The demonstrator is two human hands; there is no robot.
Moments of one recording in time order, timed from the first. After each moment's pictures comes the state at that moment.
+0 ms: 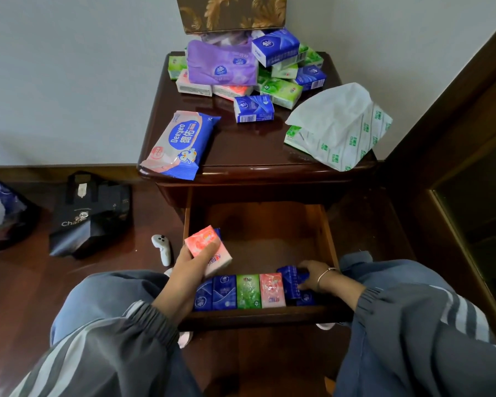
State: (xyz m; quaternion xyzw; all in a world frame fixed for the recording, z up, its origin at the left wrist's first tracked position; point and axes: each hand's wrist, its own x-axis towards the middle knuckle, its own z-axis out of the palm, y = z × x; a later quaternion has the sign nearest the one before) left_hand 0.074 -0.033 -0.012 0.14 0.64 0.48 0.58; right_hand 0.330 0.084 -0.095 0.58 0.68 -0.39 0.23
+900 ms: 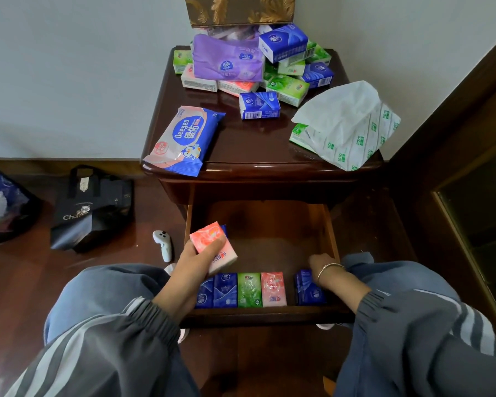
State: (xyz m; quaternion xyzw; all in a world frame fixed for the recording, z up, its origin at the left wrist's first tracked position) left_hand 0.080 -0.030 -0.003 0.13 0.65 0.47 0.58; right_hand 0.319 0.093 -0.079 0.57 0.72 -0.22 0.33
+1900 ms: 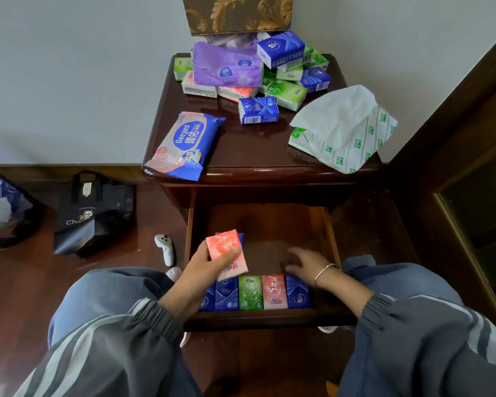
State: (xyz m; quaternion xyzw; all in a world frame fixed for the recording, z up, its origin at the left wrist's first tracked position) left_hand 0.086 -0.030 0.002 0.21 0.64 0.41 0.62; right_hand 0.302 0.082 -0.051 0.53 0.76 -0.36 0.13
